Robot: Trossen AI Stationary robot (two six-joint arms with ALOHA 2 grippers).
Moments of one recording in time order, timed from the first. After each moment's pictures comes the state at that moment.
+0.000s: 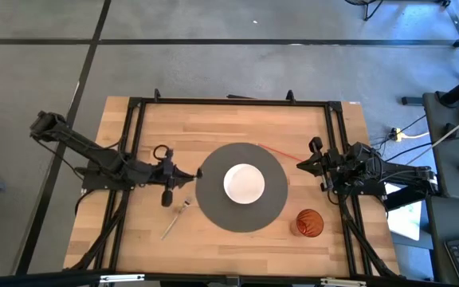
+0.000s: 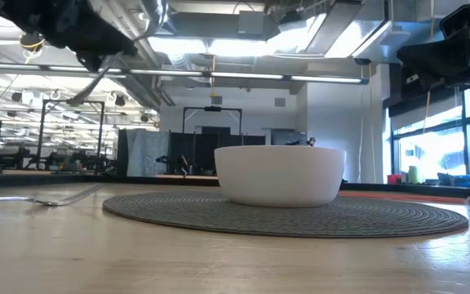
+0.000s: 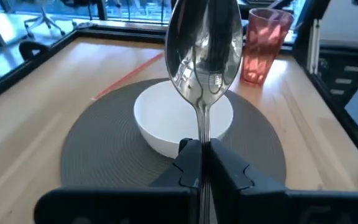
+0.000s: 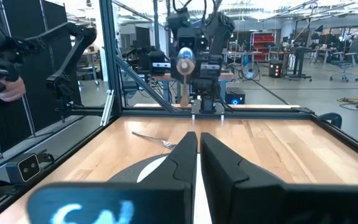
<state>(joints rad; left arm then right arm) -0.40 0.84 0.42 0.07 -0.47 -0.26 -0.14 0.02 0.02 0.09 -0.26 0.04</state>
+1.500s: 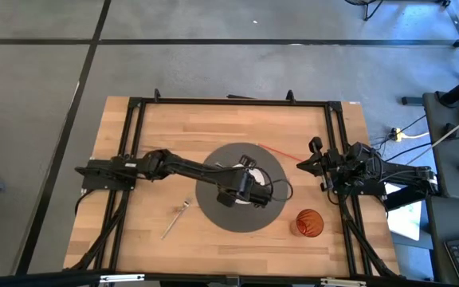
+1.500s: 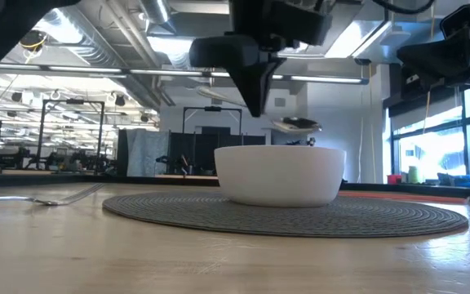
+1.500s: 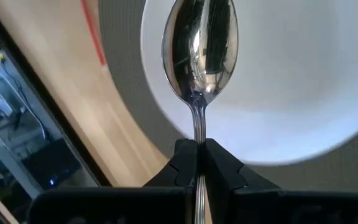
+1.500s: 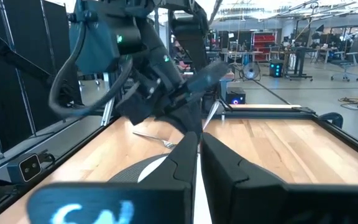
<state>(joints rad) -0.22 2.39 2.34 -1.50 -0.55 0.27 -0.14 0.02 0.02 0.09 -0.26 0.05</state>
